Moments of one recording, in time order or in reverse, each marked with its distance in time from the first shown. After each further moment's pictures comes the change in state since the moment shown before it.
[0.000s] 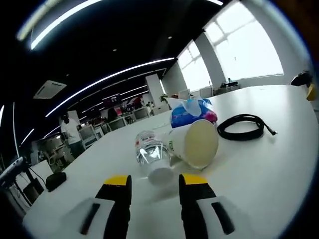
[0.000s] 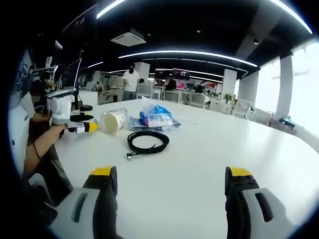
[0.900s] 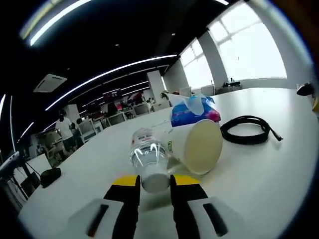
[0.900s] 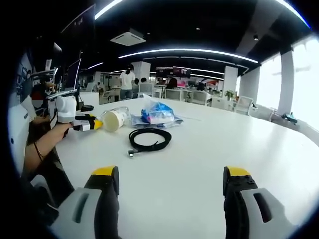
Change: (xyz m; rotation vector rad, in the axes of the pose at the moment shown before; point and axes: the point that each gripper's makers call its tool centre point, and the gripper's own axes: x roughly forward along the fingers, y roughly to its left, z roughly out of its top) left arm 0.016 -0.005 -0.002 -0.028 0.039 0.011; right arm 0.008 0.005 -0.008 0.023 0.015 0.025
